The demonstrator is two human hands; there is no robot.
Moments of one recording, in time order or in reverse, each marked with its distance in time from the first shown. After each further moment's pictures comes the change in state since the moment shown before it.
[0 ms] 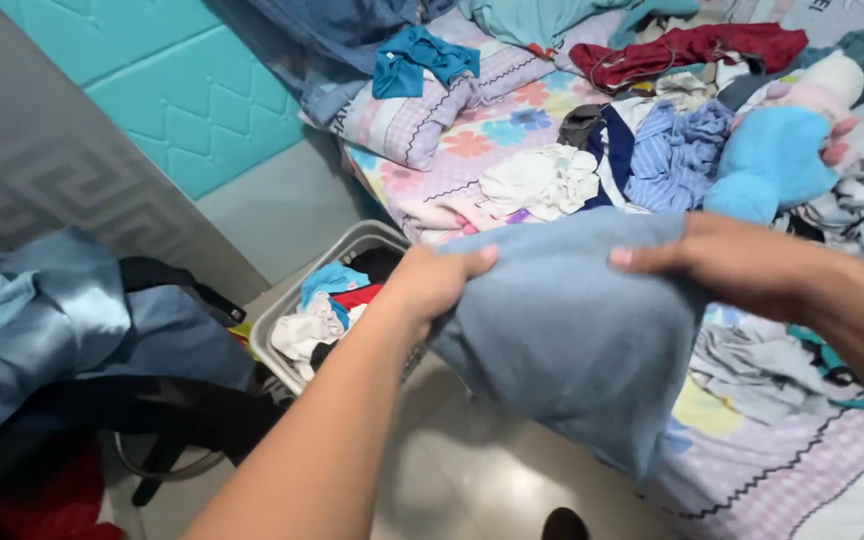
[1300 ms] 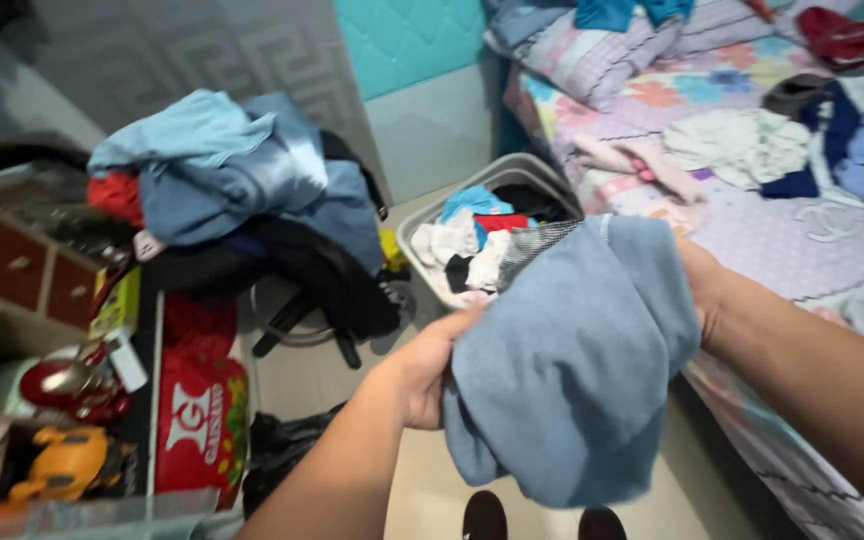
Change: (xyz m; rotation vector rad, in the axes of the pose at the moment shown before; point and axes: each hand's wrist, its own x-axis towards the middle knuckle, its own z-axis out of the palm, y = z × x) left_hand -0.161 -0.232 -0.190 -0.765 -0.345 -0.455; right_hand 0.086 0.036 0.263 0.951 -0.680 -0.029
